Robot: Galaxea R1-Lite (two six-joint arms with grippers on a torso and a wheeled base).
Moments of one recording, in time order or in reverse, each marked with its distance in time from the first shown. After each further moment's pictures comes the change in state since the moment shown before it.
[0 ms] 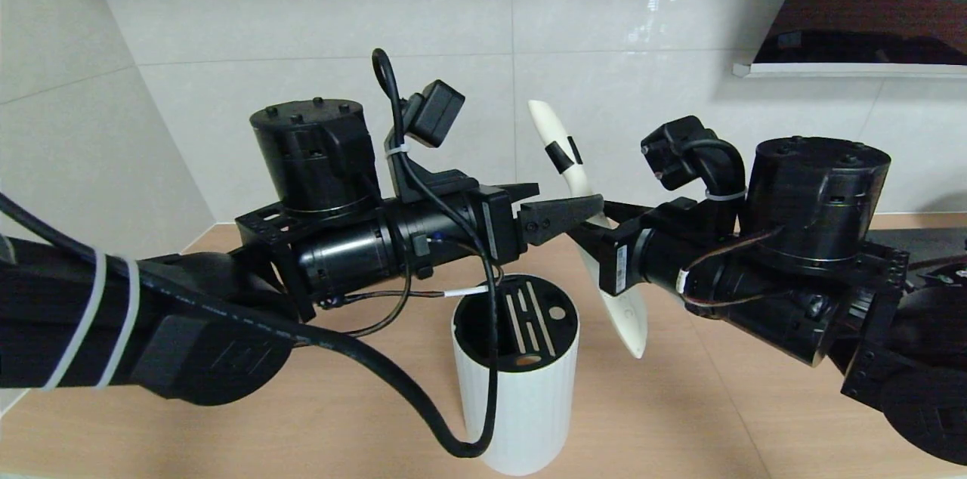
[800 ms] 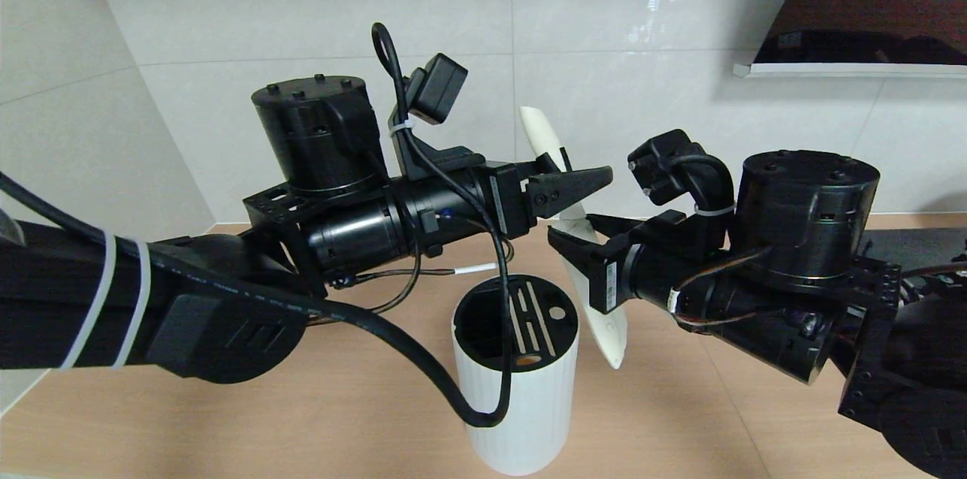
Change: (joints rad) left arm -0.003 0.016 -0.069 -0.001 0.007 -0.021; right arm 0.035 0.004 0.015 0.000 0.000 0.011
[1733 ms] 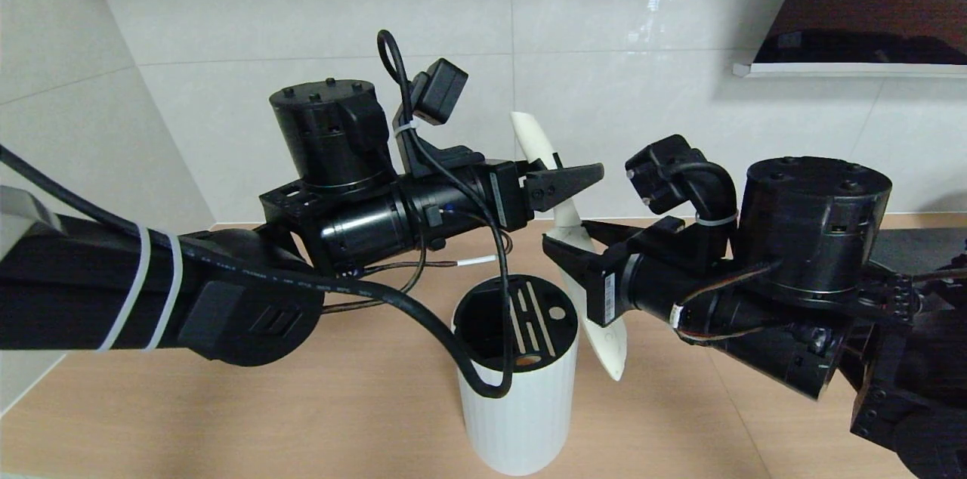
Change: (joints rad) left arm 0.026 0.038 -0.031 -0.001 0.003 0.001; right arm 0.034 -0.017 0.019 0.000 -0.008 0.000
